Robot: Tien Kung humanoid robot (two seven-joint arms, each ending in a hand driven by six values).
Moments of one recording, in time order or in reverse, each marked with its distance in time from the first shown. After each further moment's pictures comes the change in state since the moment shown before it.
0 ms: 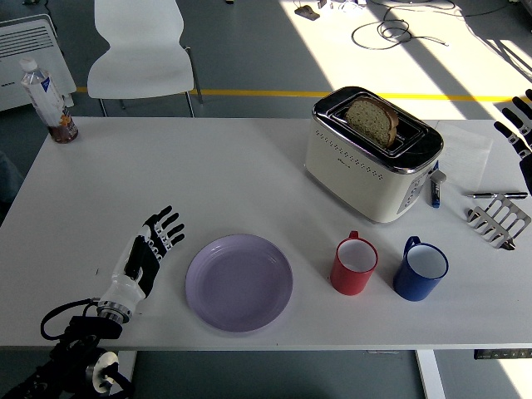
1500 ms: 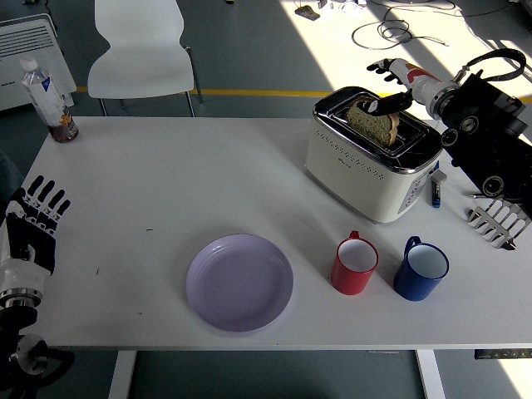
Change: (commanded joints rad) left arm 0.107 -0.025 -0.451 -0.172 -0.012 0.002 0.065; right arm 0.875 0.158 -0.840 -0.798 -0.850 0.012 -0.178
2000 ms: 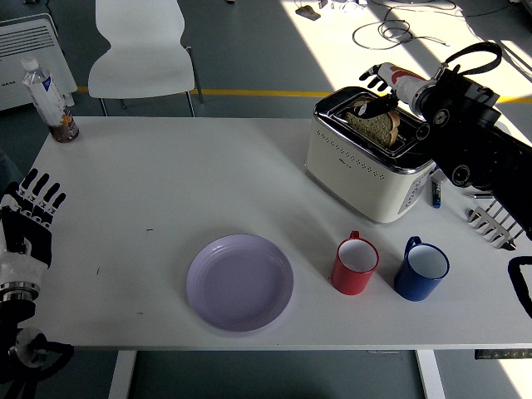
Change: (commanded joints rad) left arm -0.019 -0.001 -0.005 0.003 -0.001 0.003 0.000; right arm 0.087 0.101 -0.088 -0.195 0.007 0.004 -0.019
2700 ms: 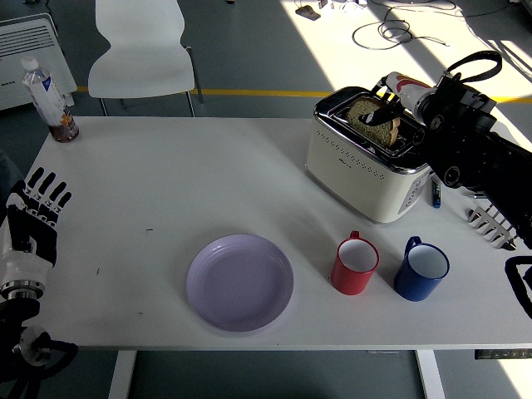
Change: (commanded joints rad) left arm -0.010 -0.001 0.018 0.006 -0.004 0.003 -0.001; right arm 0.020 0.032 -0.117 -0.109 0.090 -0.023 -0.006
